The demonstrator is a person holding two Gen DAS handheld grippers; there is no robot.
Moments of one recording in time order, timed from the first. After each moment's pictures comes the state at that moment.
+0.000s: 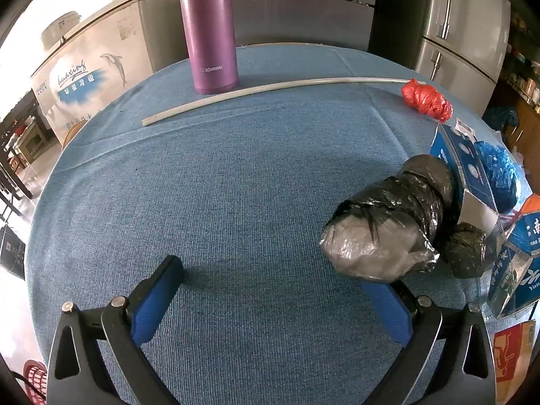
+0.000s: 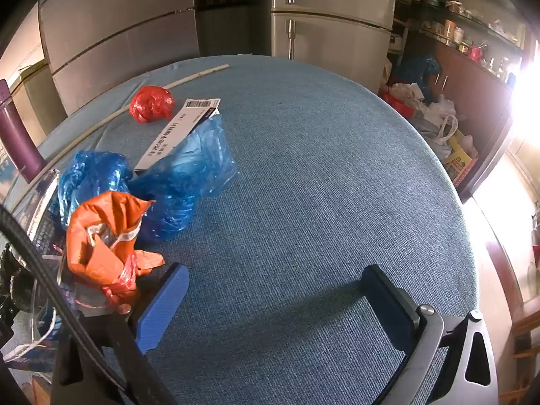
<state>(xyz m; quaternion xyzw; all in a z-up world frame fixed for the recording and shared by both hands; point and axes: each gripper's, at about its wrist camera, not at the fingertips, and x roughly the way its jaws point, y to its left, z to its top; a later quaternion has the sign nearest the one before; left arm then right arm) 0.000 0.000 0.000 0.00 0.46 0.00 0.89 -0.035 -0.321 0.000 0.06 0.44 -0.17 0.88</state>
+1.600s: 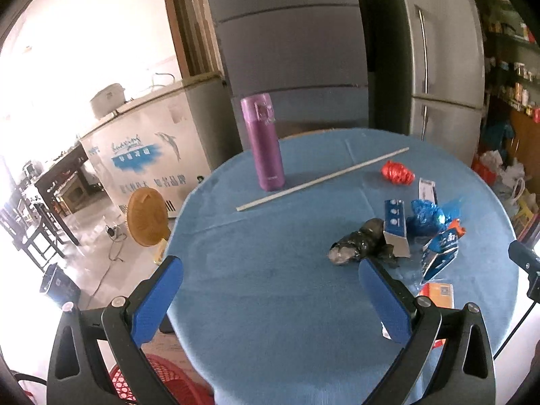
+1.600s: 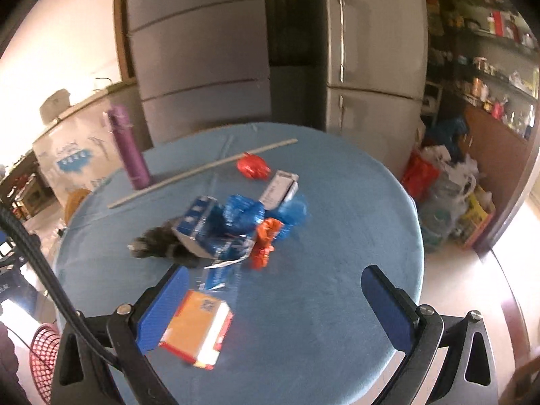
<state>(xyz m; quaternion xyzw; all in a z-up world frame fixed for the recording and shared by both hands) -0.148 0.007 0.171 0.06 0.32 0.06 0.94 -0.172 -0.251 0.141 0.03 0.34 -0.05 0.94</state>
